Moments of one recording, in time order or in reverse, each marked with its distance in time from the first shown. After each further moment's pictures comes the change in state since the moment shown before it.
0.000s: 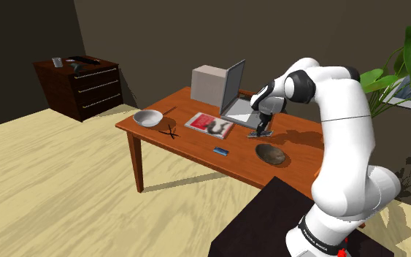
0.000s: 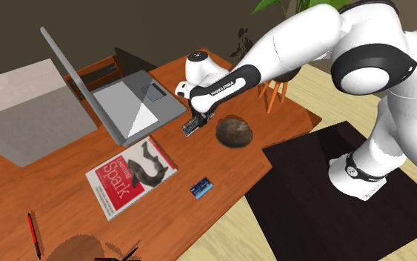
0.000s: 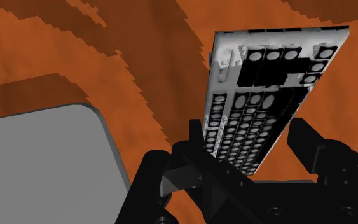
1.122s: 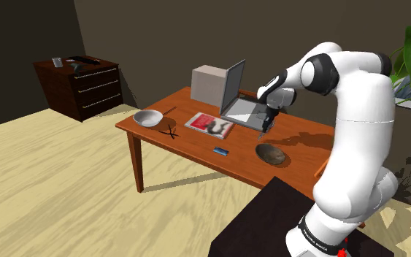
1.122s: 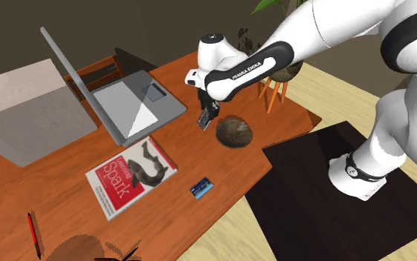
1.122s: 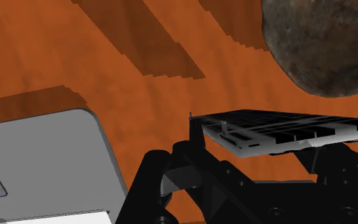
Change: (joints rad) arm 0.068 -0.243 -0.064 -0.208 -0.080 -0.027 0.030
